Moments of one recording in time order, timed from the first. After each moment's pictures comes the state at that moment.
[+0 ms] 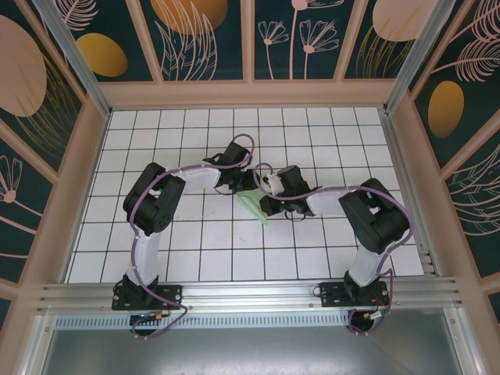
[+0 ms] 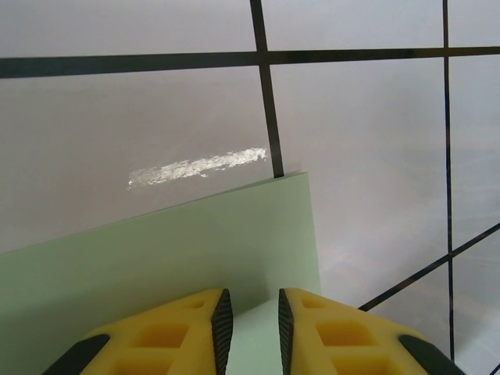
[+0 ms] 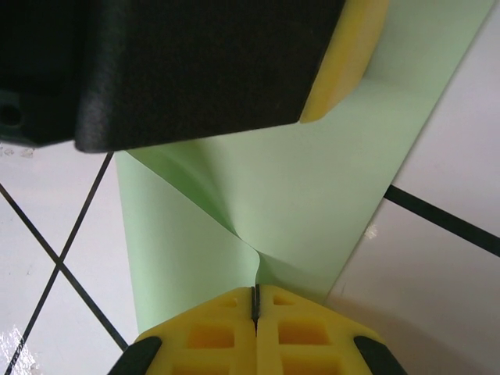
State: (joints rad) left arm -0.61 2.08 1.31 -0.22 0.31 -0.65; right arm 0.60 1.76 0.76 0.10 -0.40 0.26
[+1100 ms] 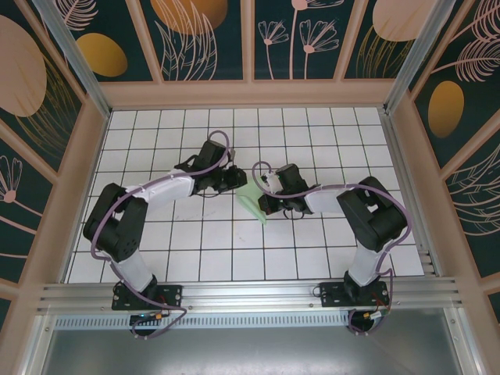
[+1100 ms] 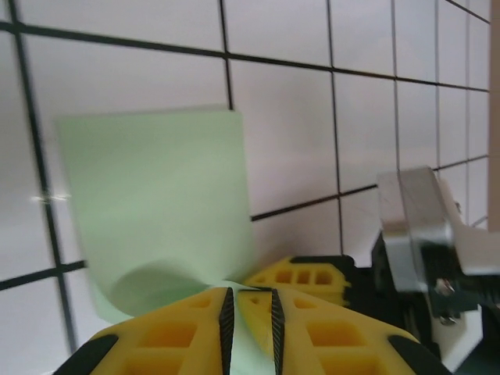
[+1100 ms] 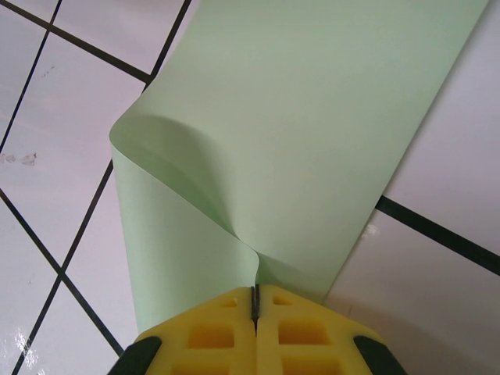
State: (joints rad) left arm -0.56 1.73 1.06 -0.18 0.39 -0.76; right arm 0.60 1.78 0.79 0.09 -0.40 0.26
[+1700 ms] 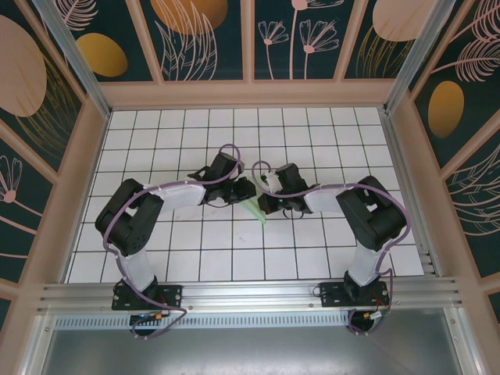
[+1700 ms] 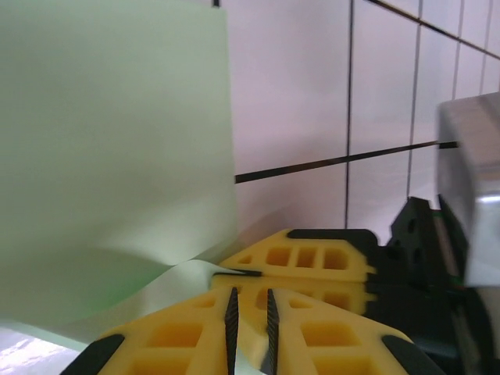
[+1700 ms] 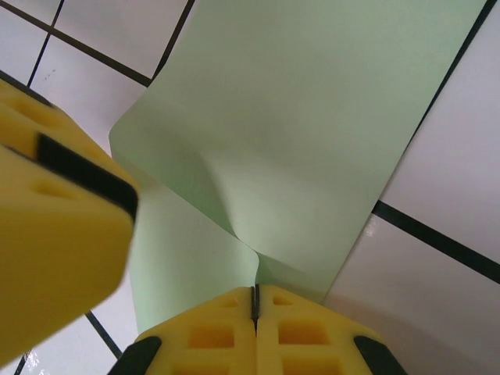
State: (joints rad) left arm -0.63 1.81 1.00 -0.06 0.40 -0.87; right arm 0.60 1.79 0.80 0.09 -0.41 0.26
